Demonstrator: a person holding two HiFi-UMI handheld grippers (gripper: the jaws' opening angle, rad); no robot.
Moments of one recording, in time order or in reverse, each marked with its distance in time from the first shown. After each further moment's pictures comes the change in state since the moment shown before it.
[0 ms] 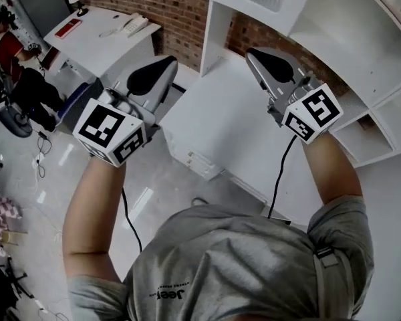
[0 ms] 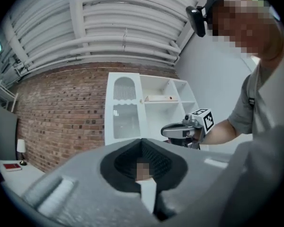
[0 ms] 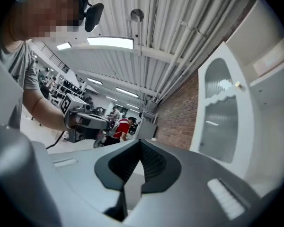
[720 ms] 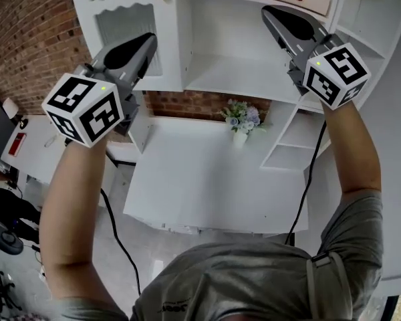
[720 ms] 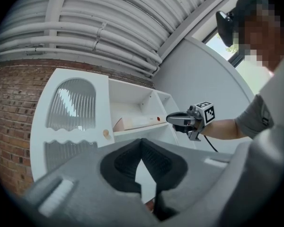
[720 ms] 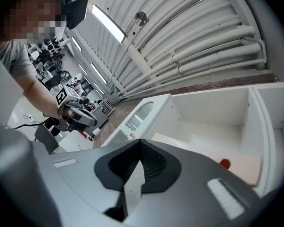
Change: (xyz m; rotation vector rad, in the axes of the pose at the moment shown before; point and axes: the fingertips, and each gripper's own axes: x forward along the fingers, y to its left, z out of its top) left arm 0.218 -0.071 0.170 0.103 -0.184 -0.388; right arm -0.206 -0.203 0.172 -0.385 0.056 -0.566
